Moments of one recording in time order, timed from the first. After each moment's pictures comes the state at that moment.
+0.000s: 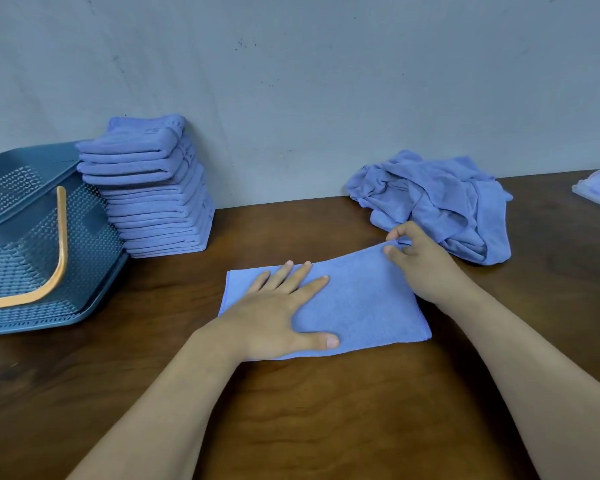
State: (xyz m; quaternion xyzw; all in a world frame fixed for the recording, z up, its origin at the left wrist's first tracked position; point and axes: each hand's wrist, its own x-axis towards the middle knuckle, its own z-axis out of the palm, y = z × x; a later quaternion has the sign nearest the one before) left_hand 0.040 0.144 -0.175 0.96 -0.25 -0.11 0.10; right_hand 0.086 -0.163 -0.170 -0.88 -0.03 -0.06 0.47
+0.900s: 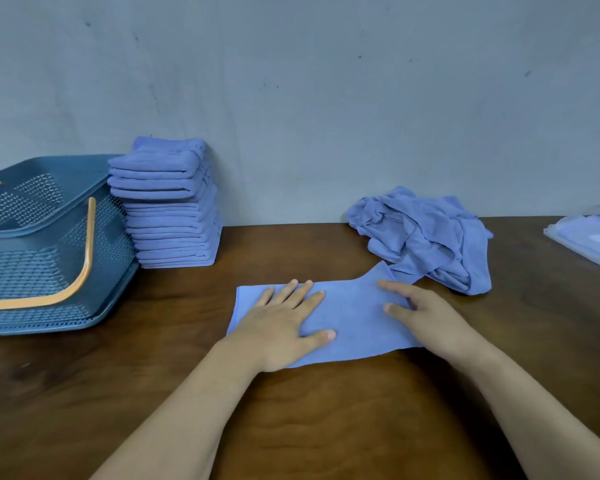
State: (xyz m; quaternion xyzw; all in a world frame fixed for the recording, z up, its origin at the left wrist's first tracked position) left_hand 0.041 0.141 -0.179 0.96 -0.24 -0.06 0.10; right_hand 0.021 -0.159 -0.151 -0.89 -0.01 0.04 0.46
